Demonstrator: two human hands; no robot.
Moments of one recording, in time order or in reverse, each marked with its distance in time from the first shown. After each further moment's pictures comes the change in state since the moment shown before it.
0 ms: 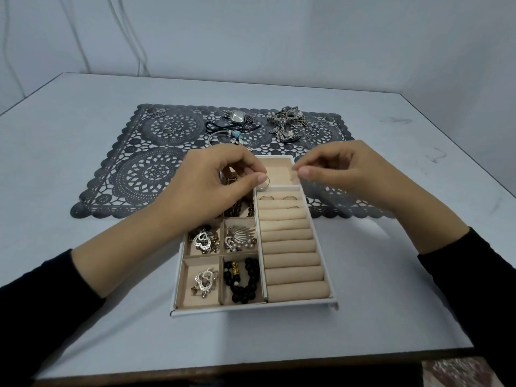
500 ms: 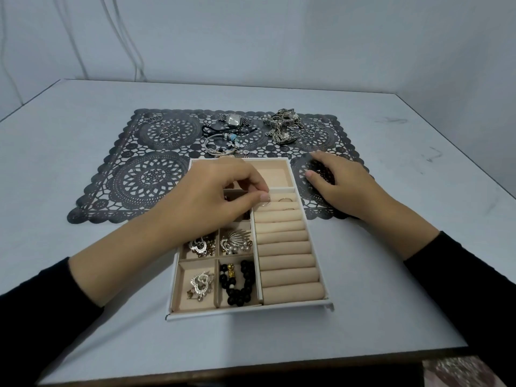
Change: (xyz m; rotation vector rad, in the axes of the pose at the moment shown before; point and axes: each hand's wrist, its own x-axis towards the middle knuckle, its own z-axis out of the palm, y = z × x) left_hand -0.002 0.002 0.001 0.074 -0.158 0.118; right_hand 0.010 0.043 0.007 -0.668 0.225 0.121
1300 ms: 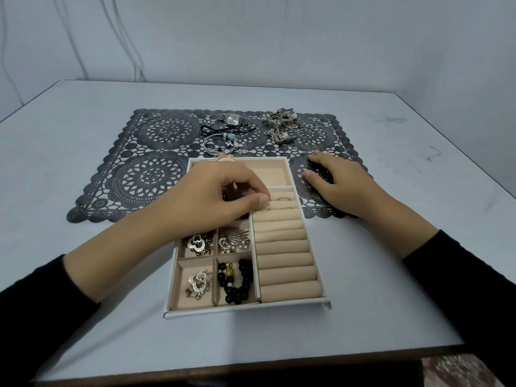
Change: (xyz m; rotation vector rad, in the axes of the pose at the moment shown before) left_hand 0.001 -0.001 -0.003 -0.140 -0.113 -0.114; right_hand 0.001 0.001 0.000 -0.039 -0.026 -0.001
